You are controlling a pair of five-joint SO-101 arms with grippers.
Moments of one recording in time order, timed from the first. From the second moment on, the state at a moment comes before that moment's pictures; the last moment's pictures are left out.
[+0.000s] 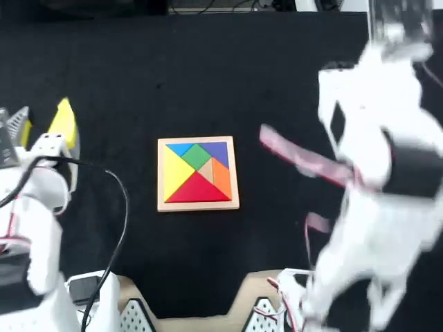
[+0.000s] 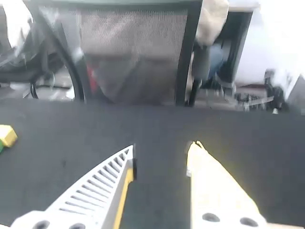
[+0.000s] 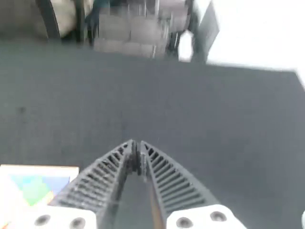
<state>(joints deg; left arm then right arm) -17.1 -65.2 23.5 64.0 -3.2 5.6 -27.3 -23.7 88.4 11.4</state>
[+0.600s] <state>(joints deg) -13.2 -50.9 13.3 92.5 -4.8 2.8 -51.9 22.9 83.2 13.0</state>
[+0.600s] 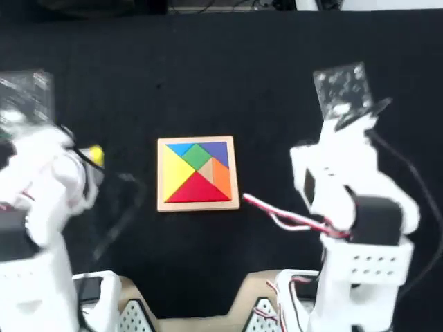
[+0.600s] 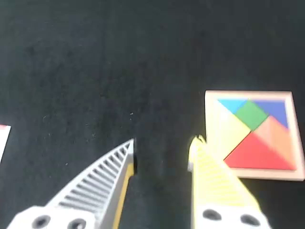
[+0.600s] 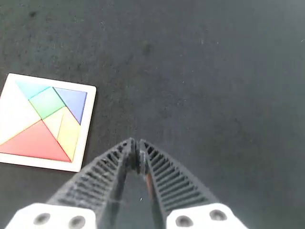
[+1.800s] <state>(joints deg) -14.1 -100.4 87.3 53.2 -12.1 4.4 -101.0 95.9 33.3 12.3</state>
